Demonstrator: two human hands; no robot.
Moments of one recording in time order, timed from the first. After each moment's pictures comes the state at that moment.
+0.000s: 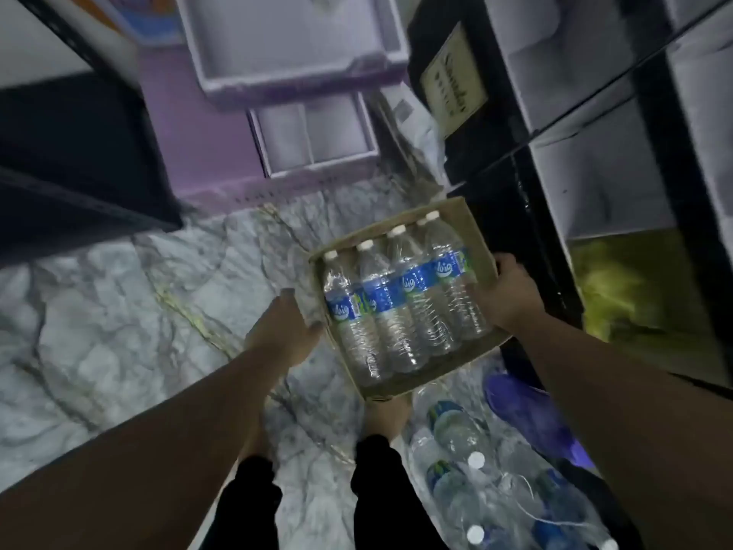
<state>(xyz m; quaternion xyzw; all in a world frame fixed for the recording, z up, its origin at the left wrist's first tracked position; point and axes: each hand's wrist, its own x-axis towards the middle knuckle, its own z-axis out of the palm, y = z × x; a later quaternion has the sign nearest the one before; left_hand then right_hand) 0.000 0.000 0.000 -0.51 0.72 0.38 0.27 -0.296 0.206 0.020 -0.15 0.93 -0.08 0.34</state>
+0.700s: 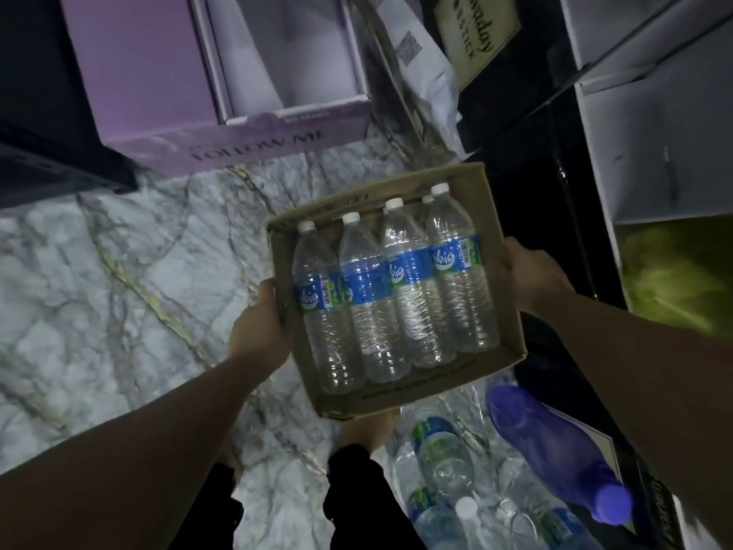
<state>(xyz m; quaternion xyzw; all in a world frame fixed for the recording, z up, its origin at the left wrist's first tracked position) -0.011 0.054 -0.098 -0.54 0.76 0.34 0.13 -0.377 0.241 -0.082 -0.31 0.87 0.04 0.39</state>
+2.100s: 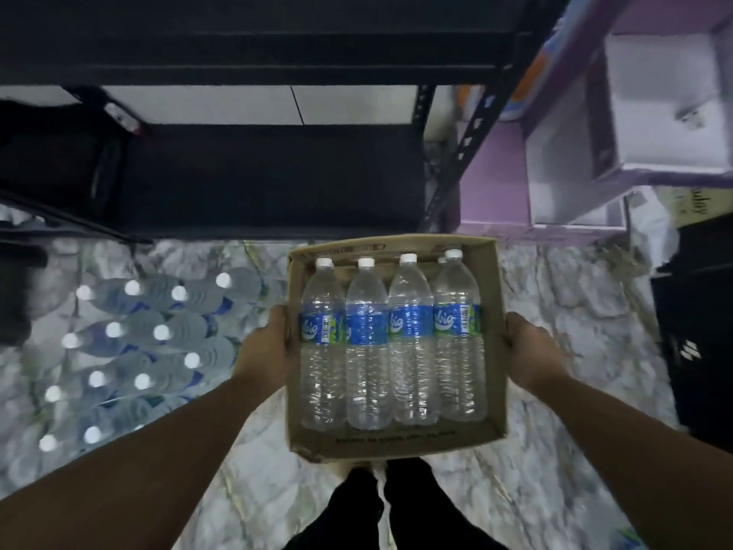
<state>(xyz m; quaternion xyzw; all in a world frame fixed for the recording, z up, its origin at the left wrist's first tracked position) 0.489 -0.194 0.100 -0.60 0.74 0.30 0.05 0.112 -0.037 0.118 -0.37 0.87 0.00 0.34</state>
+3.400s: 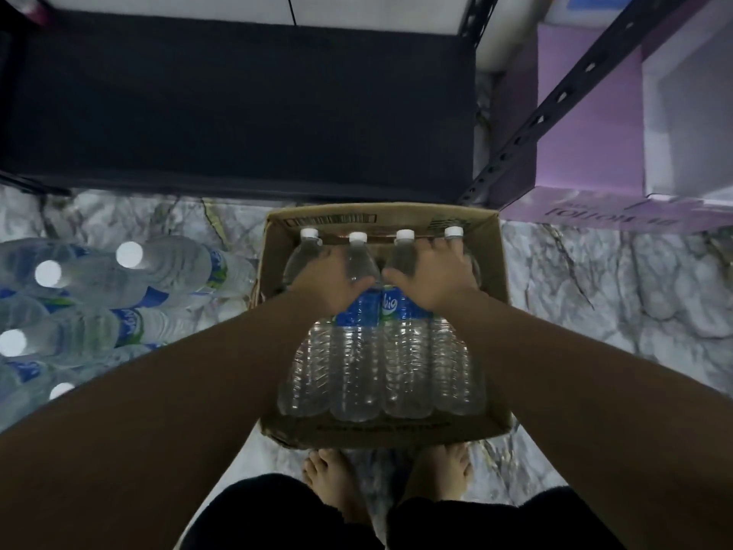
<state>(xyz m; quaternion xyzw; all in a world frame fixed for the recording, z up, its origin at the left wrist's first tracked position) 0.387 -0.297 -0.143 -0.53 0.75 0.37 0.14 0.193 -0.228 -0.138 -0.53 0.78 0.07 0.32</state>
